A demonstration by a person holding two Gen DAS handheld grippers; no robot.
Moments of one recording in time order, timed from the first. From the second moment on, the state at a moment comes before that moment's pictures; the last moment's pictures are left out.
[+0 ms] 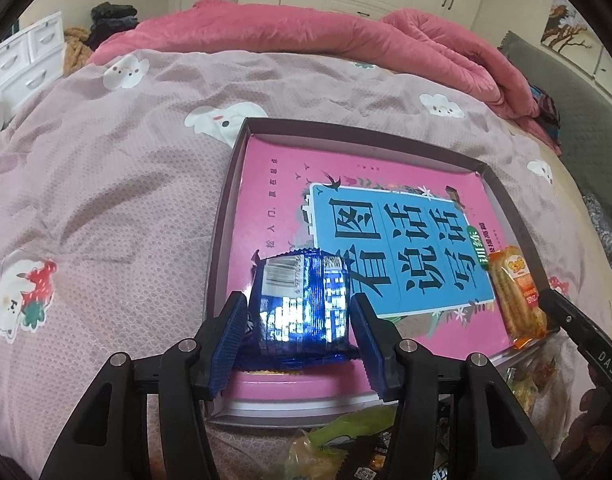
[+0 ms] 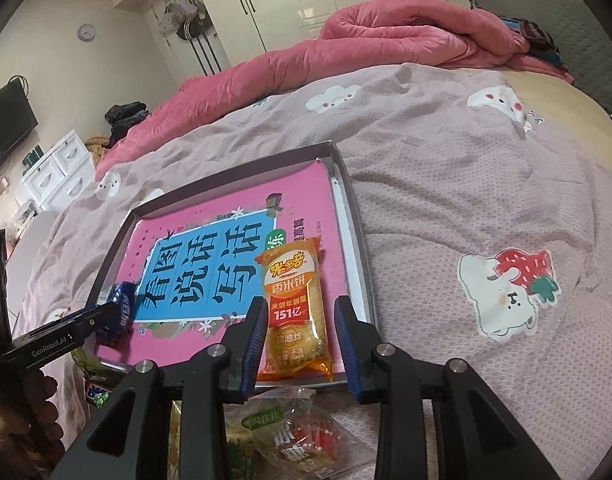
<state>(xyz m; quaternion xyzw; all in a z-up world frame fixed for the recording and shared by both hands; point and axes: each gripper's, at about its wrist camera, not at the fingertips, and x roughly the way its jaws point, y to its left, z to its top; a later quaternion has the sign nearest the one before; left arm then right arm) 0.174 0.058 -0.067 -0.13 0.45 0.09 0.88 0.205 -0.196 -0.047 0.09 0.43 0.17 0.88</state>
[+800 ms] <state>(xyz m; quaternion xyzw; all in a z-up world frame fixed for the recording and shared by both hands) 0.144 0.066 -0.028 -0.15 0.41 0.08 0.90 0.190 -0.210 -0.022 0.11 0.39 0.18 0.90</state>
